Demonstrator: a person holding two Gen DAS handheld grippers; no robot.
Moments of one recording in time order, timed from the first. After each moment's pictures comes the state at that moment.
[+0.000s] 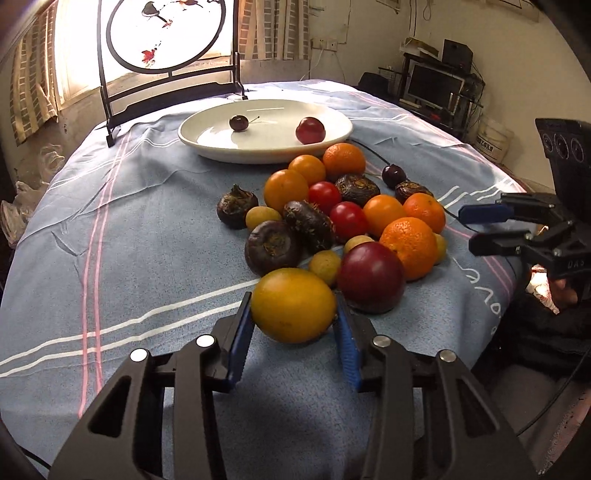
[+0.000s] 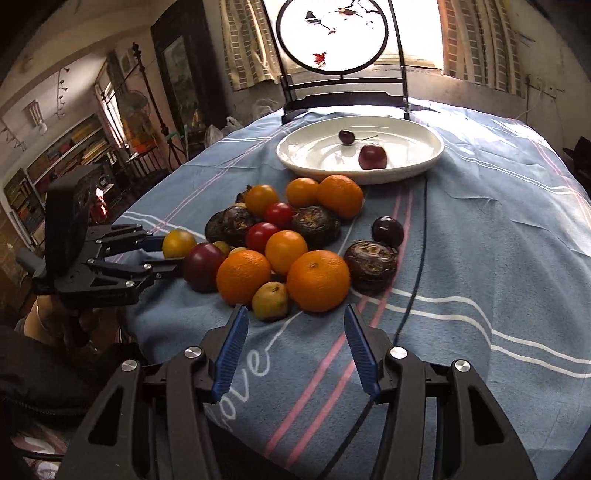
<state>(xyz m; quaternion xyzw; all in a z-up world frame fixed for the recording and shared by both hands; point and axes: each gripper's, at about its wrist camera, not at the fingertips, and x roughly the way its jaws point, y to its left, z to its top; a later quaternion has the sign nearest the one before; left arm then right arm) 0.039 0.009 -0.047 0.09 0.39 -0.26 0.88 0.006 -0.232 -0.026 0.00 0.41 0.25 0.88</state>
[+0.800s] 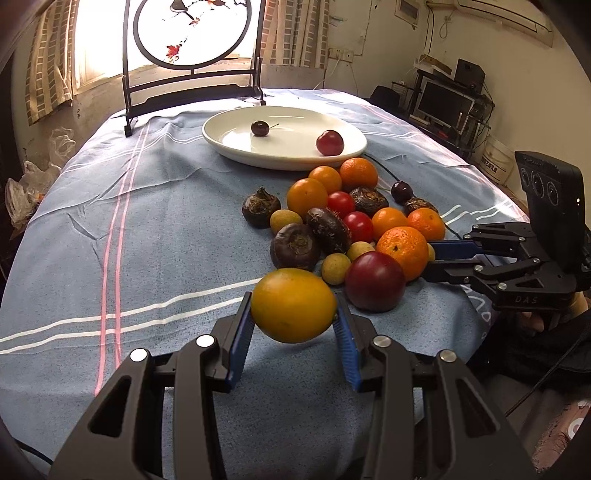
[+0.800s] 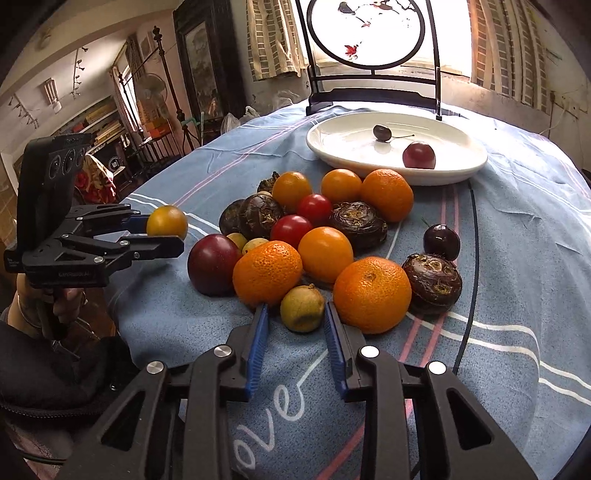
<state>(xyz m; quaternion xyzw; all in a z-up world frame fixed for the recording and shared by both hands) 0.037 0.028 -0.040 0.05 0.39 -0.25 0.88 0.021 -0.202 -0.044 -0.03 0.40 0.26 0.88</state>
